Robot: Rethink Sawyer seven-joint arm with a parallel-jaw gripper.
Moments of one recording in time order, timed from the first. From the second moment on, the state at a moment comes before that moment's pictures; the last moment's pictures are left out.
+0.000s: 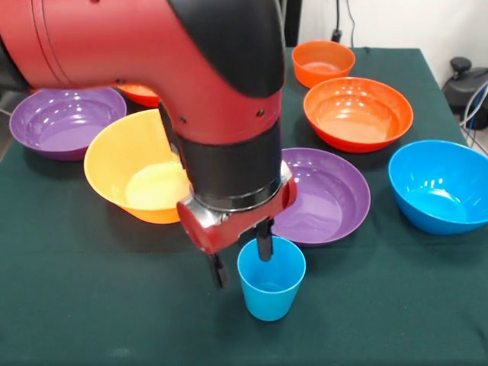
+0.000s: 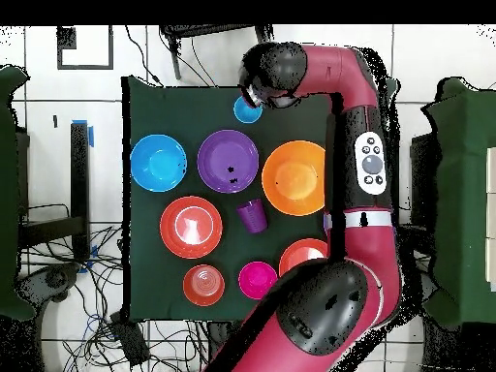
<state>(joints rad) -0.56 -0.20 0.93 0.72 -0.82 1.26 1.10</state>
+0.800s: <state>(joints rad) -0.55 -0.44 0.83 0.92 -0.67 1.37 1.11</state>
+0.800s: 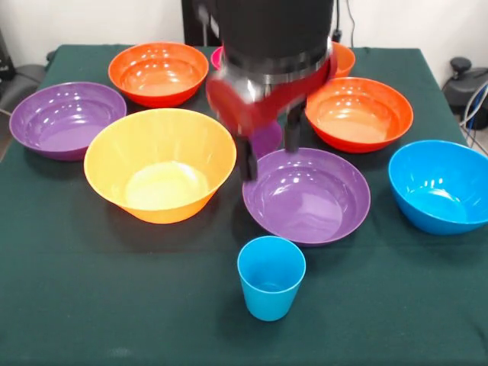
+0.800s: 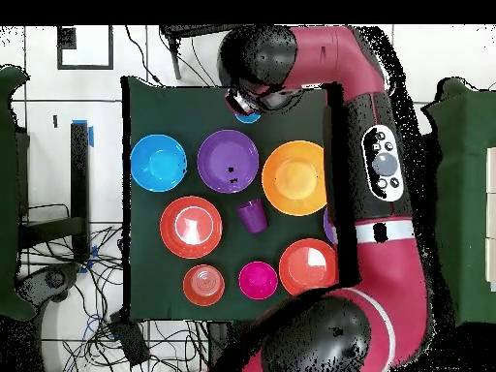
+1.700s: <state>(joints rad) -0.68 -0.81 0.69 1.68 -0.61 0.89 1.21</state>
